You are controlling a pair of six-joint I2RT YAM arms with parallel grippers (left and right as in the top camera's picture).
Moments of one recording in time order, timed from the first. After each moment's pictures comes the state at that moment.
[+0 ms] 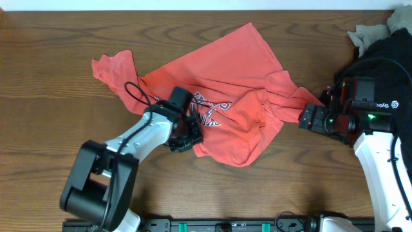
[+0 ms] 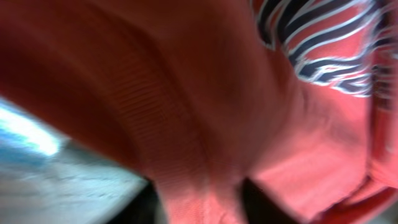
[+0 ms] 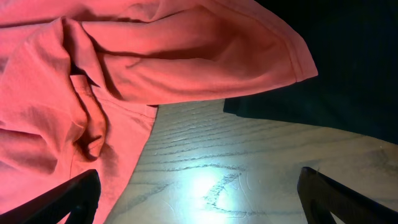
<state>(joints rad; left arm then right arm) -0.42 1.73 0.90 -0.58 0.36 -0.80 -0.09 1.30 0.96 -0.86 -0.11 0.22</state>
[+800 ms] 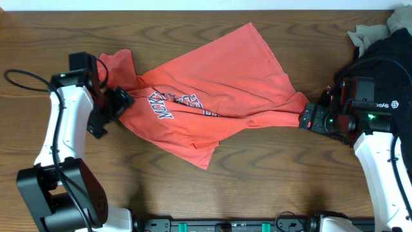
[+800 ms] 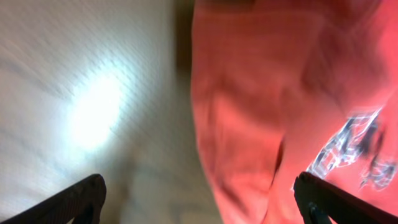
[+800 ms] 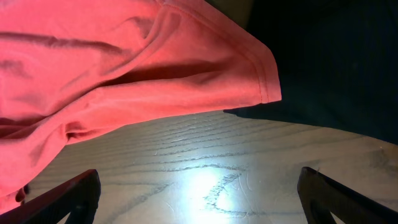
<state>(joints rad) 0.18 1.66 1.27 -1.13 0.11 -0.63 -0.09 1.30 0.96 -0.86 -0.11 0.22</state>
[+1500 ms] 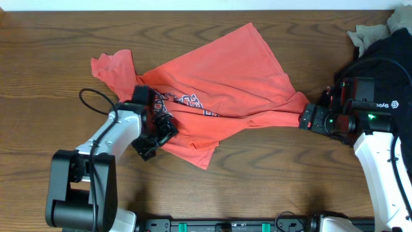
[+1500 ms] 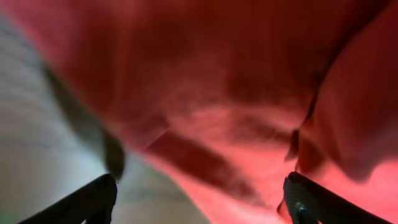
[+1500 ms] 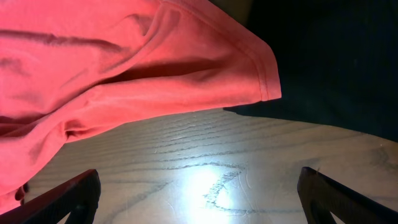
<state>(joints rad) -0.14 1.66 0.86 -0.73 0.24 -0.83 -0.09 1.30 0.96 -0.86 -0.11 0.22</state>
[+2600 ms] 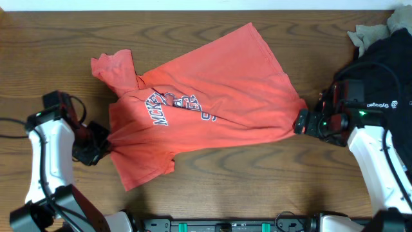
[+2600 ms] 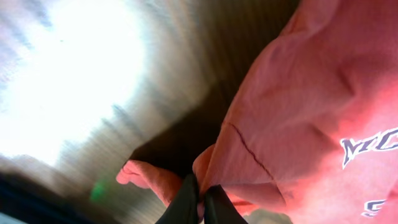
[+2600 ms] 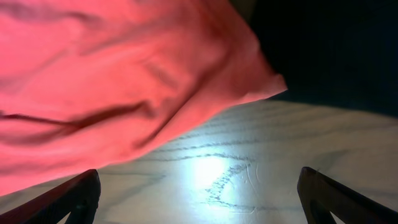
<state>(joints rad) 0.45 1.47 1.00 -1.13 0.20 -0.58 -0.08 1.39 0.89 -0.83 -0.13 0.24</state>
